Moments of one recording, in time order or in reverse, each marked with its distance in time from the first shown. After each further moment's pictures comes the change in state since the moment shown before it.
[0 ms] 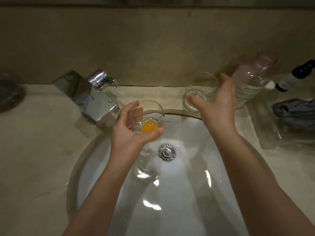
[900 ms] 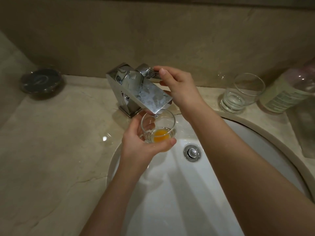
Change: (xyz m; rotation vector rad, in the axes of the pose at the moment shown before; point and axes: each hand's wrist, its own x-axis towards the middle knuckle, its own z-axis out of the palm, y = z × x) left_hand -0.015 -0.006 -0.067 -0.068 0.007 -0.055; right_hand -0.027 -0.102 0.110 0.400 -0.549 -0.005
